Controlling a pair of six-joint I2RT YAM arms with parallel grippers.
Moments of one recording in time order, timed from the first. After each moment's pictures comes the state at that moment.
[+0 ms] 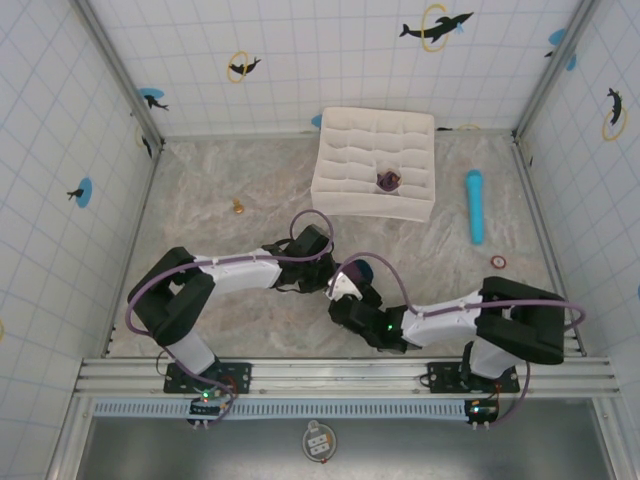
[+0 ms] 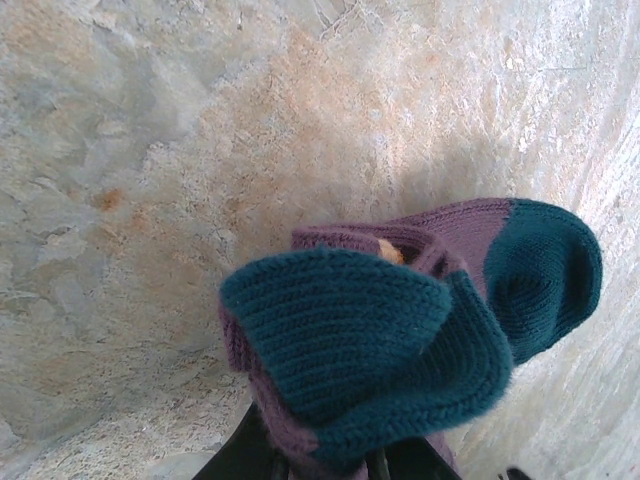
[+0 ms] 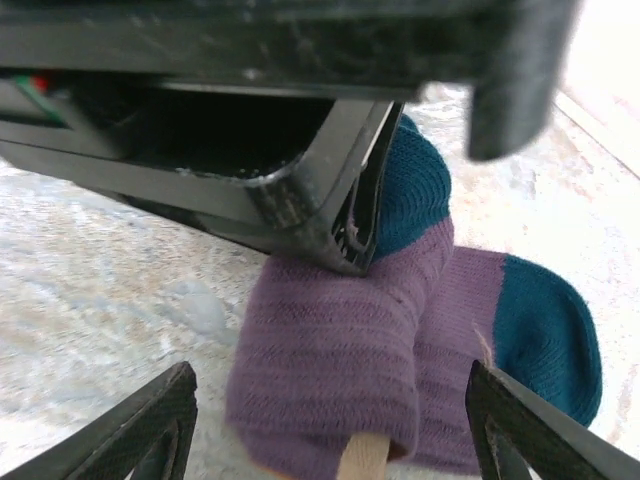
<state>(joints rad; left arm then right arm) -0.85 1.67 0.85 -0.21 0.20 -1.10 1.31 1.55 0.53 0.20 0.68 0.19</state>
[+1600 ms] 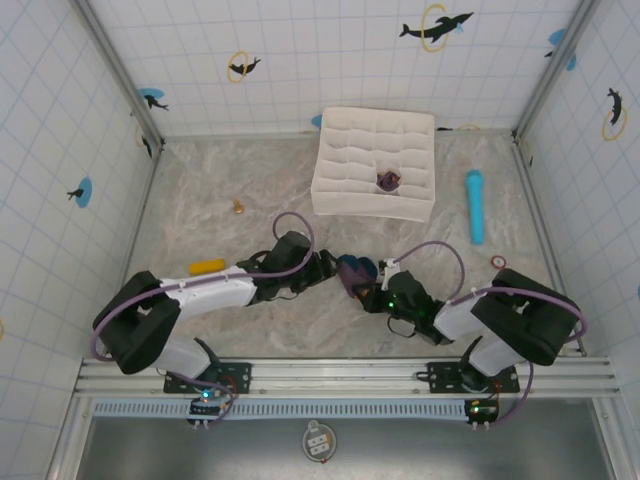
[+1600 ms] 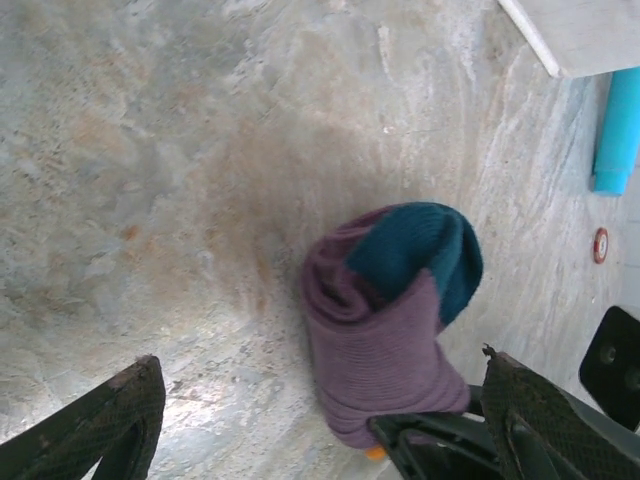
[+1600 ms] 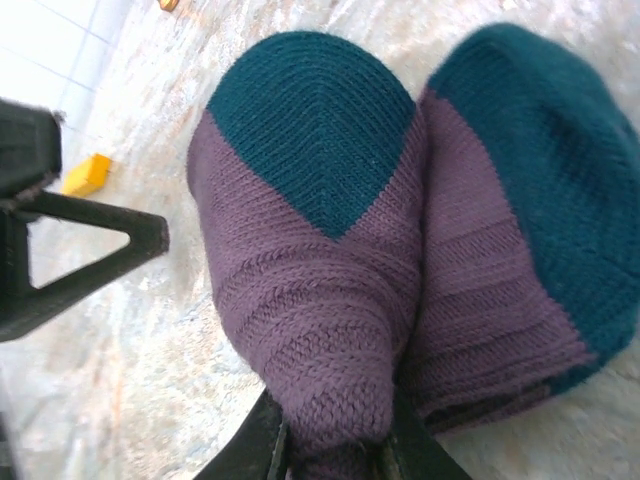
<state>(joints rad) -0.83 1.44 0.64 0.01 0.14 -1.07 0.87 1.51 0.17 0.81 -0.08 0.88</state>
